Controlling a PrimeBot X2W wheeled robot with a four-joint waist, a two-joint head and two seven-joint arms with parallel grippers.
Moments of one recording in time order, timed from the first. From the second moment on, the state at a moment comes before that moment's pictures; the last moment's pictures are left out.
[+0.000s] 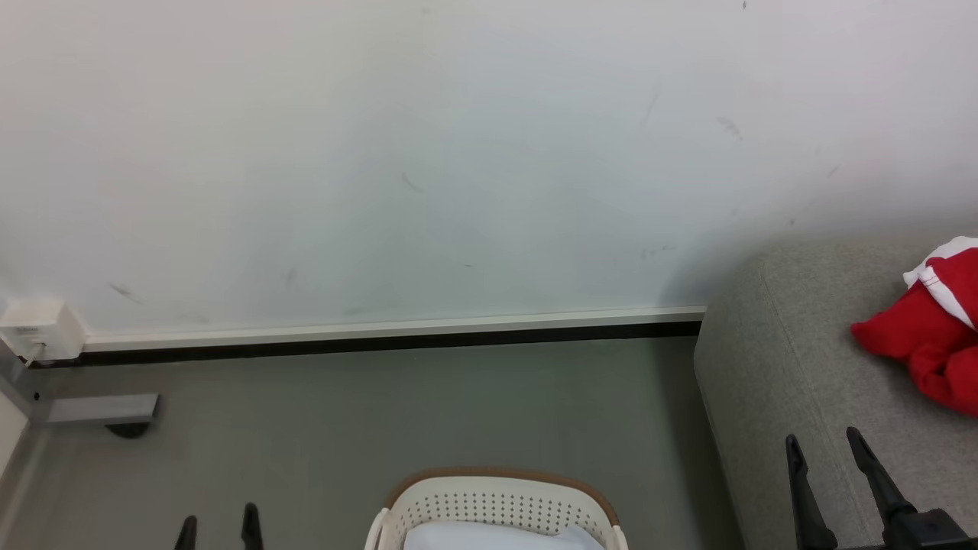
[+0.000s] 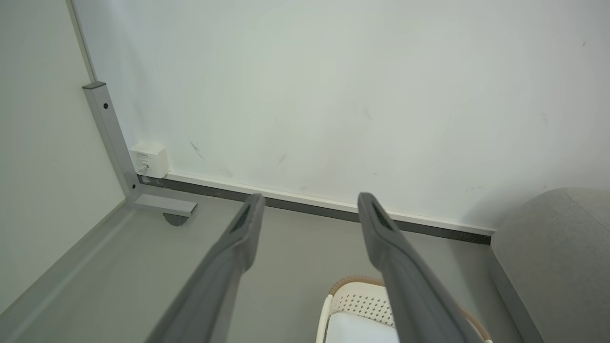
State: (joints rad) left arm 0.16 0.11 -0.01 0.13 -0.27 0.09 -0.26; right arm -0.02 -0.05 -0.03 0.23 0.06 0.13 -0.26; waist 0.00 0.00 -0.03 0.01
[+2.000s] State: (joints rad) left arm 0.12 0.03 0.09 0.28 -0.50 -0.12 -0.18; right arm 0.02 -0.04 0.02 0.32 0.44 0.13 -0.18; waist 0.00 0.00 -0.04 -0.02
